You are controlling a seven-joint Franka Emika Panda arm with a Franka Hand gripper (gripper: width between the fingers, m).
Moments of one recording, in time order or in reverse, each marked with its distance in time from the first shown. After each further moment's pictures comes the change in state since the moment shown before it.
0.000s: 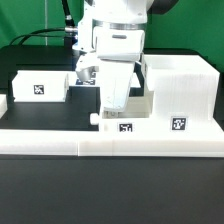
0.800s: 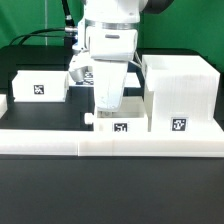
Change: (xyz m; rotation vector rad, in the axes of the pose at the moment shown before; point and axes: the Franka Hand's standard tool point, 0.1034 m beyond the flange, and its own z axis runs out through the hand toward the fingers) arm -0.009 0.000 0.000 0.004 0.004 -0.025
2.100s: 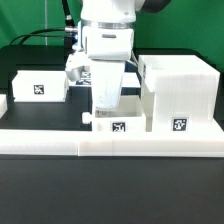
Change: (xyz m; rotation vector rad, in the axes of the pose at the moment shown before) arm -0.009 -0.003 0.000 0.008 0.005 -0.030
